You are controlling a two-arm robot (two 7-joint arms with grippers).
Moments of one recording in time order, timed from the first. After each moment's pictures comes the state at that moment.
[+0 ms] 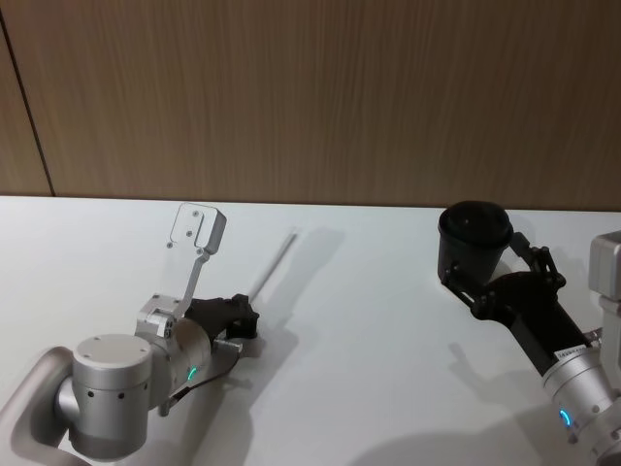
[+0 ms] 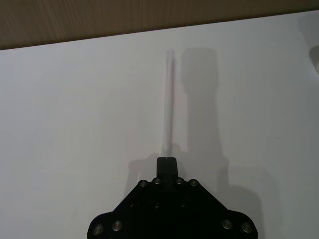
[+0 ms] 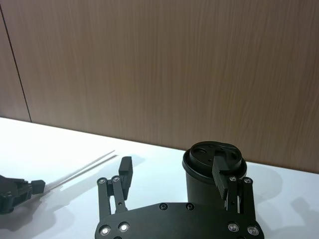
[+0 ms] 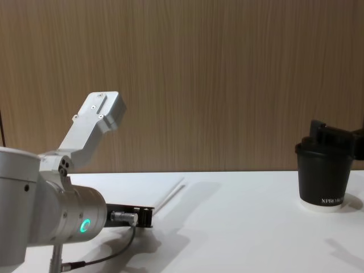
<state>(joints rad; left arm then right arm) -0.28 0.09 0.29 -1.45 -0.21 0.56 -0.05 -0.01 0.34 -0.23 -1.77 0.29 0.03 0.07</state>
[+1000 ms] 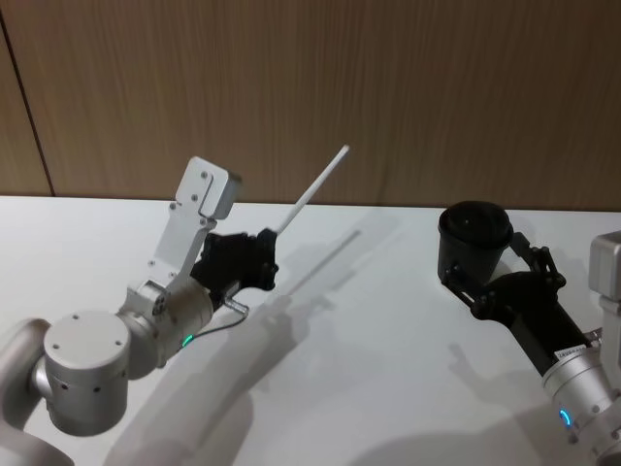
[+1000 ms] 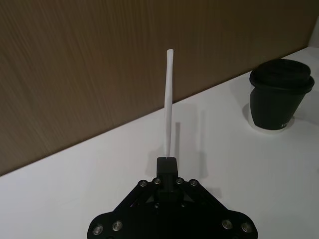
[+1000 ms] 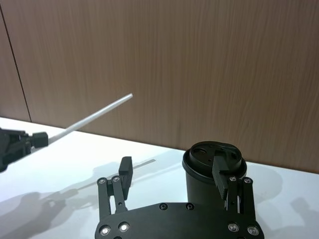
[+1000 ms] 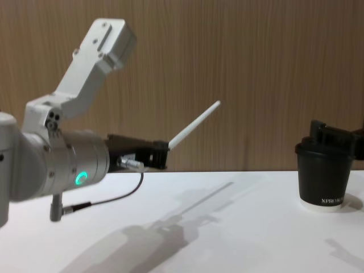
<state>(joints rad) -0.30 0.18 0.34 -1.54 -0.15 0.31 -0.22 -0.01 0.34 -0.23 -1.77 0.29 0.03 0.07</state>
